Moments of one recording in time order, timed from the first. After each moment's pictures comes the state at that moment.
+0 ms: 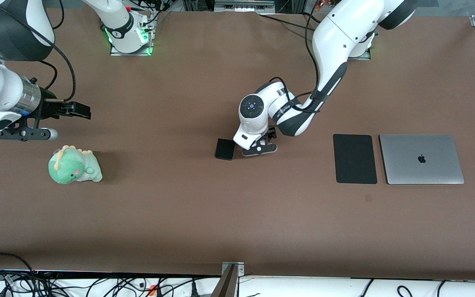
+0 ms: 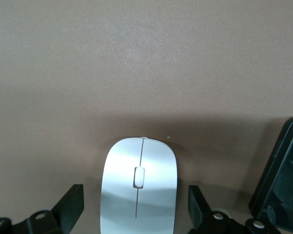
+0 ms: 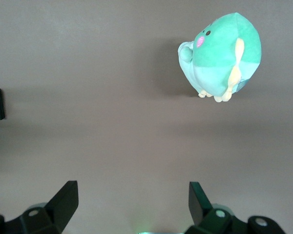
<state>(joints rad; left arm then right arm) -0.42 0.81 -0.38 -1.57 0.35 2.19 -1.09 0.17 0.15 -0.08 -1.62 0.04 1.58 0.10</state>
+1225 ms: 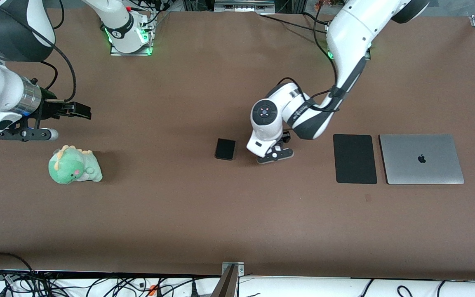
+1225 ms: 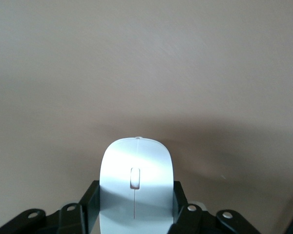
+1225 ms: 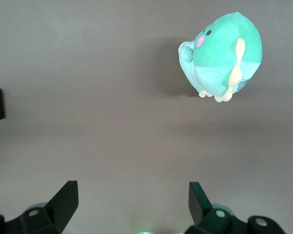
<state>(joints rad) -0.31 0.71 -0.38 -1.55 0.35 2.02 -1.05 0.17 0.16 -0.08 -1.62 0.04 1.58 0.10</state>
